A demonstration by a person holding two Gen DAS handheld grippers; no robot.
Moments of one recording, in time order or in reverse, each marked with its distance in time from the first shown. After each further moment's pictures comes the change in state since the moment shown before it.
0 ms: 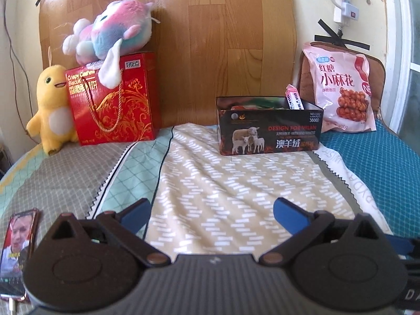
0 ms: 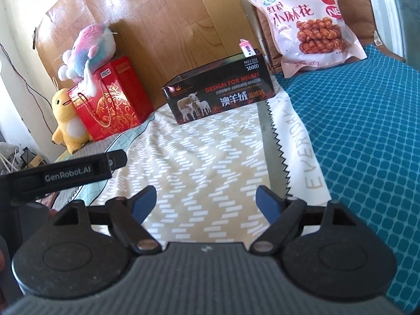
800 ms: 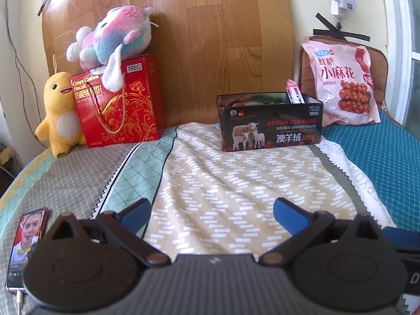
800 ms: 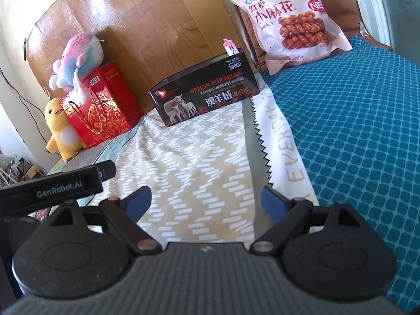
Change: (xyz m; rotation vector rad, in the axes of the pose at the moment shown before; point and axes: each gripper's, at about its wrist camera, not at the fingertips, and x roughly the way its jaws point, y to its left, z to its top) left arm -0.005 -0.017 -0.006 0.036 -0.002 0.059; right arm -0.008 -0.012 -0.005 0.060 -0.024 -0.031
